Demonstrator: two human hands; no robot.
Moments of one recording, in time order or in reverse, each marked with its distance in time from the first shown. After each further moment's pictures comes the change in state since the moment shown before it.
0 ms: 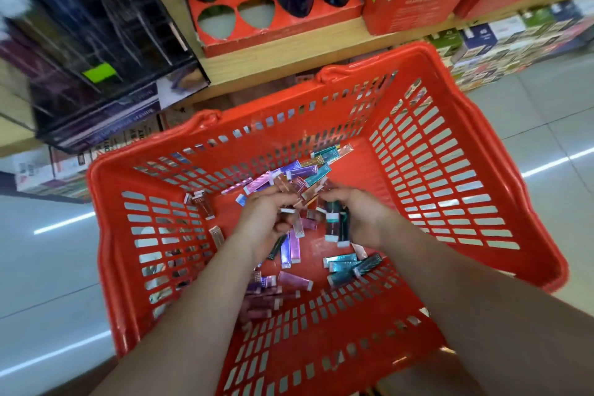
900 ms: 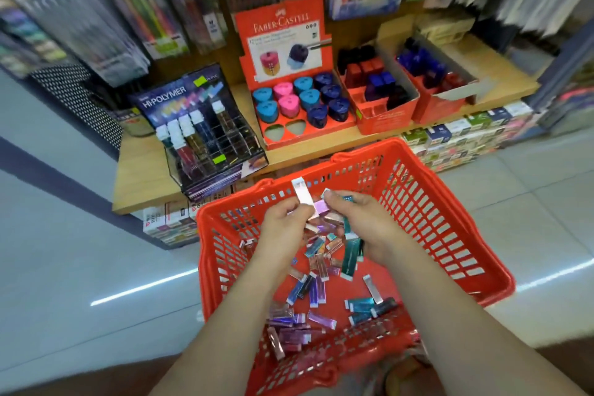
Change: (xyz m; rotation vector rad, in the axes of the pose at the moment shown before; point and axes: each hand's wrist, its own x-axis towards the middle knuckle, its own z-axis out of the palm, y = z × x) left_hand -0.154 0.064 0.017 0.275 0.114 0.549; right_hand -0.151 -0.044 0.076 -0.168 -0.006 -0.549
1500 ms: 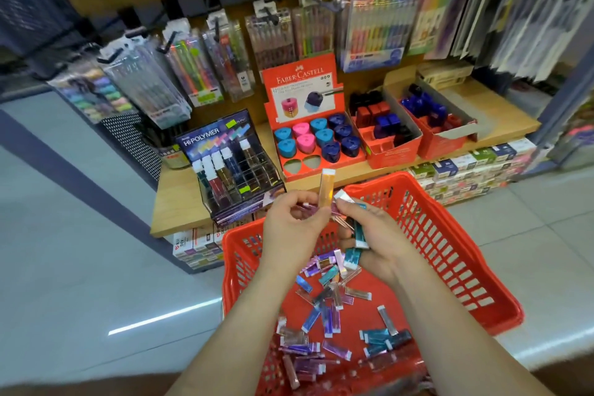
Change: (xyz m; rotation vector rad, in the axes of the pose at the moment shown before) left_hand -0.024 0.051 -0.012 0.112 0.179 0.354; right_hand -0.036 -0.041 0.016 0.399 -0.144 -0.033
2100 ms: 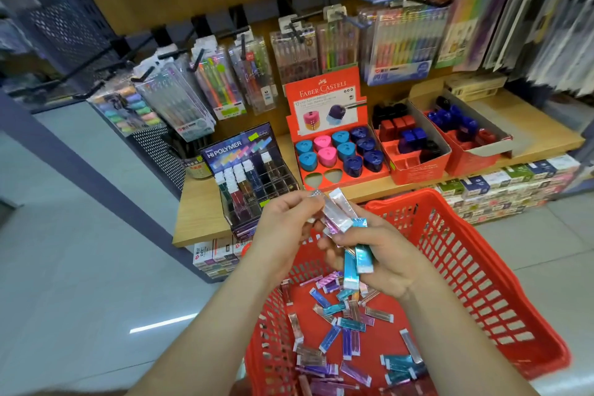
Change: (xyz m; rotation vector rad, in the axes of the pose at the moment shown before) left_hand 0.020 0.035 -0.038 -0.318 -0.218 -0.149; right_hand -0.005 -0.015 0.033 0.078 -0.372 0.102
